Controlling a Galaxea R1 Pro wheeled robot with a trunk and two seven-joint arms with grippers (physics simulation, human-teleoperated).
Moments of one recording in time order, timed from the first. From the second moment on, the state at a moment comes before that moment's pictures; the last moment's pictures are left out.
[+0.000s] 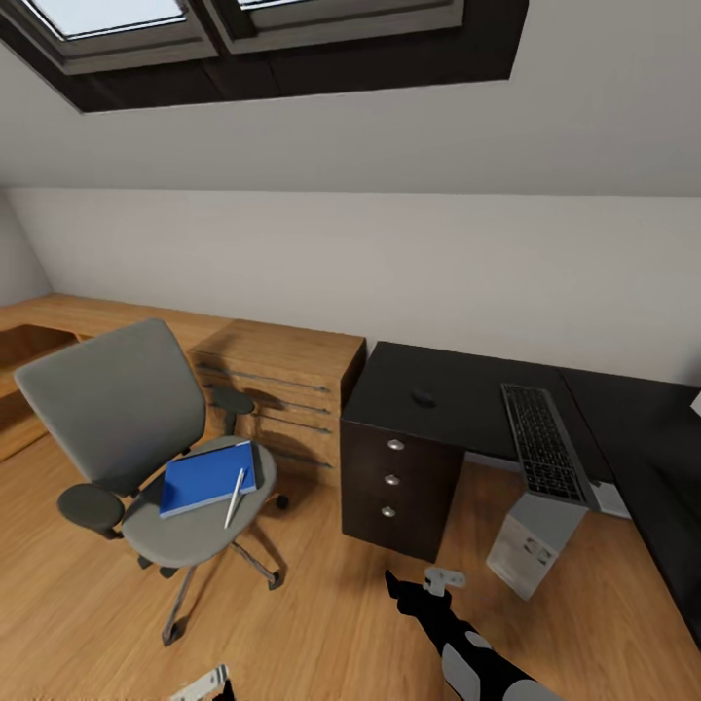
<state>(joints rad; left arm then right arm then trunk) -0.10 0.05 -0.39 -0.72 0.68 -0.25 0.47 -0.57 0.10 0.12 -0.16 -0.39 -0.31 0.23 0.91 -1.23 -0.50</state>
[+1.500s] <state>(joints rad) 0.07 0.19 -0.27 -1.50 0.70 0.27 0.71 -0.57 0.09 0.12 -0.16 -0.39 -0.36 0.23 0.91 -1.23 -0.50</state>
